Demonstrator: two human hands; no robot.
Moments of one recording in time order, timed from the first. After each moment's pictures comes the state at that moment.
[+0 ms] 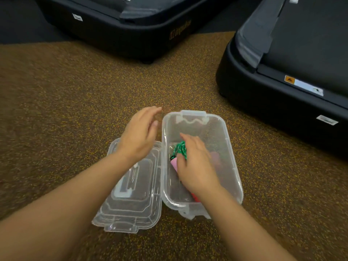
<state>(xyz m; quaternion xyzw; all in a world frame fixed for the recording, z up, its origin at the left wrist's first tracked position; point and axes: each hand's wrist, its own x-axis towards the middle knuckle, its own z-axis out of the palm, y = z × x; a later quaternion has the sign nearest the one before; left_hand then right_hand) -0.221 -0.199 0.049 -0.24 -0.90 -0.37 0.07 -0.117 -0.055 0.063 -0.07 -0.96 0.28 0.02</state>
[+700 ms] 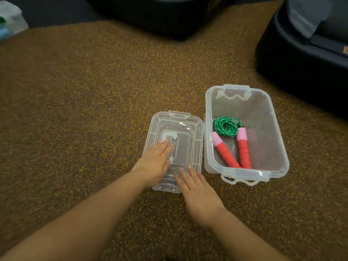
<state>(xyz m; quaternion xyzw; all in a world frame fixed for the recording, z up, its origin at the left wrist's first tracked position) -0.121 -0.309 -0.031 -0.26 -0.94 -0.11 -0.21 -0.016 -0.151 -0.010 0.17 -0.96 0.07 -0.20</state>
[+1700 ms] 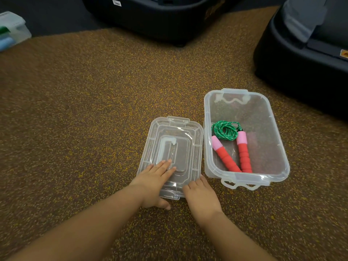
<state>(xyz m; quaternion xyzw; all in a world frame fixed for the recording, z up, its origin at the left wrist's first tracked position) -0.096 -0.316 -0.031 -0.33 -0.90 0.00 -0.30 -0.021 -0.153 -0.034 0.10 -0.99 0.01 -0.13</state>
